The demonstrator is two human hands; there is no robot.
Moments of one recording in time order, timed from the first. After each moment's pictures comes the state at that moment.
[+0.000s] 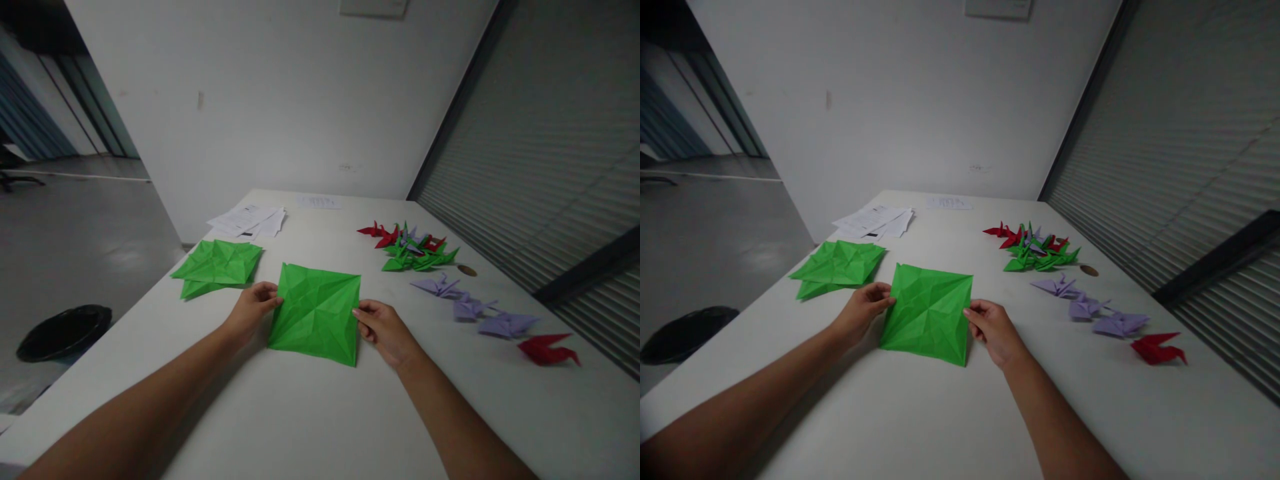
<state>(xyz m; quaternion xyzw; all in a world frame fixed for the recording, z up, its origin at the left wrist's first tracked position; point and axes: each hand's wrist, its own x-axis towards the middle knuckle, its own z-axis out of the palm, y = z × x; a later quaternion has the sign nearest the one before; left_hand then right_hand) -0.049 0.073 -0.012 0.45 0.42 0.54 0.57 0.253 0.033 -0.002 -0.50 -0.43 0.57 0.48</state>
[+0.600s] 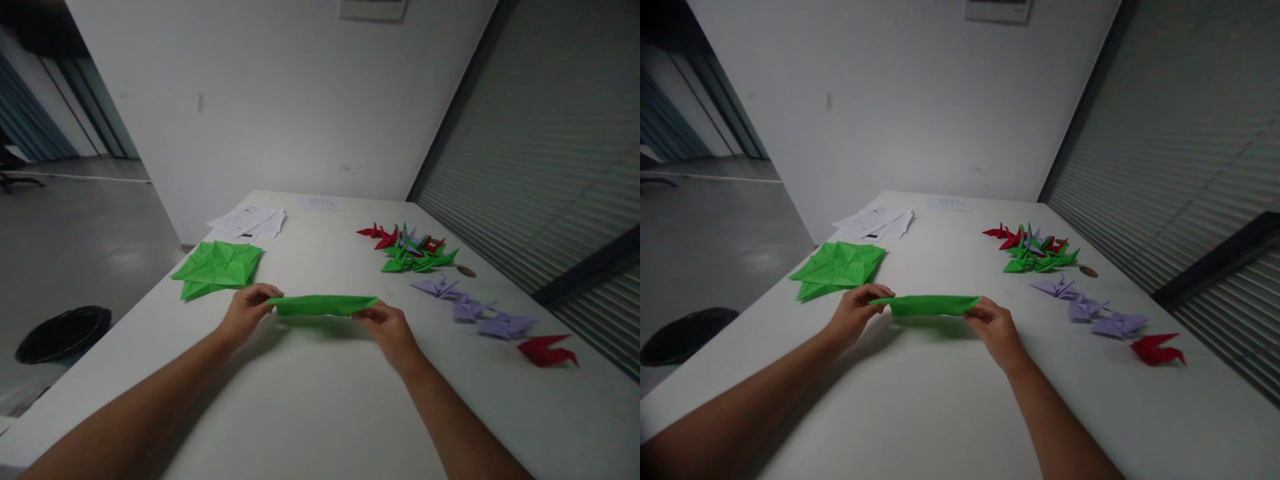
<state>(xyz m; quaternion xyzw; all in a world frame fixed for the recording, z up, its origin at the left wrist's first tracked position) -0.062 0.069 -0.007 0.58 0.34 0.58 0.47 0.264 0.034 -0.003 -0.41 -0.63 0.37 0.54</state>
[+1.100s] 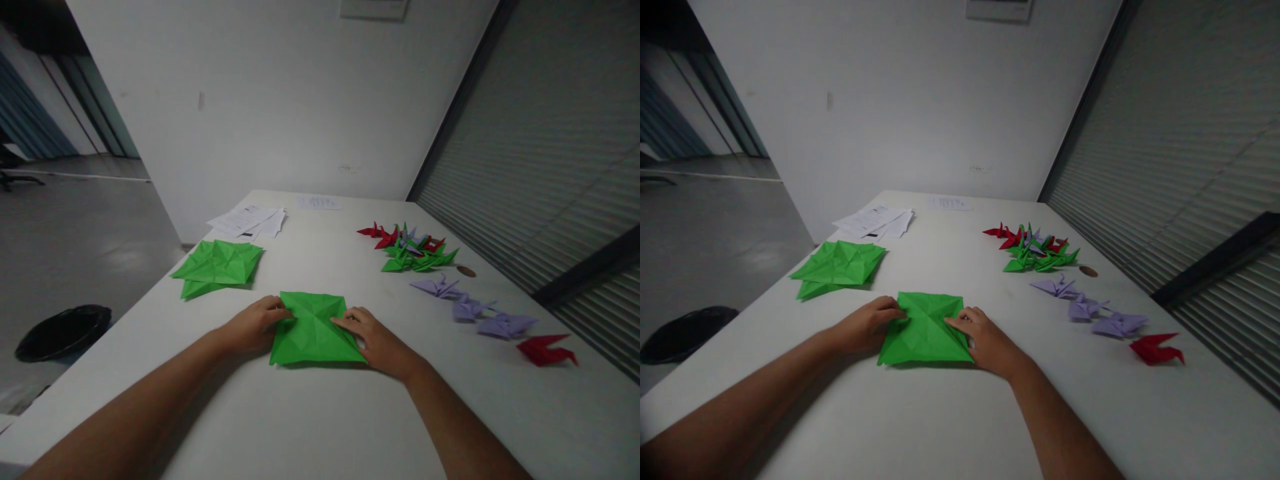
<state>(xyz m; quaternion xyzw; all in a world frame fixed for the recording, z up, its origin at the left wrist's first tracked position) -0.073 0.065 -0.005 0.89 0.29 0.27 0.22 0.272 0.024 -0.009 -0.39 -0.86 0.23 0.23</state>
